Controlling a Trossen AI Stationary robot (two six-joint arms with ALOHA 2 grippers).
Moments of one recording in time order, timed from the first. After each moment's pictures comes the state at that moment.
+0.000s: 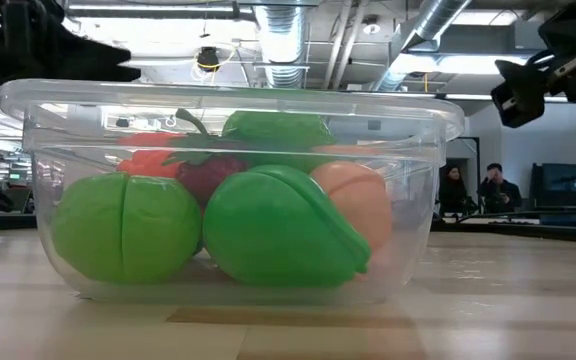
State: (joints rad) left arm -0.12 0.00 0.01 0.17 -0.35 0.12; right arm -0.05 0.00 0.01 0.06 -0.39 0.27
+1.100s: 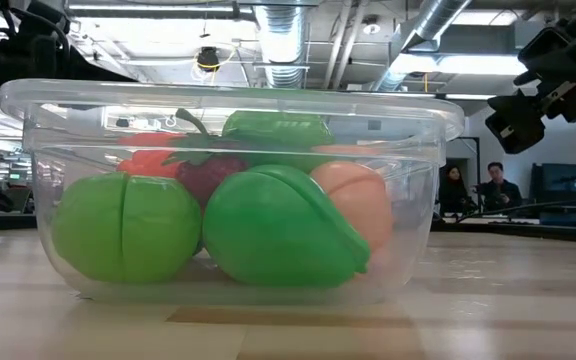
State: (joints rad) left arm -0.12 0.00 0.02 0.04 -0.54 0.20; right arm -0.05 0.17 0.01 0.07 -0.39 0.35
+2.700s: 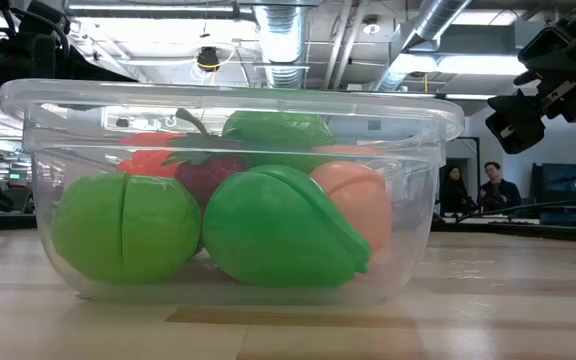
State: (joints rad) left arm -0.12 0.00 0.02 0.04 -0.54 0.19; right arm -0.05 0.17 0.01 0.07 -0.39 0.35
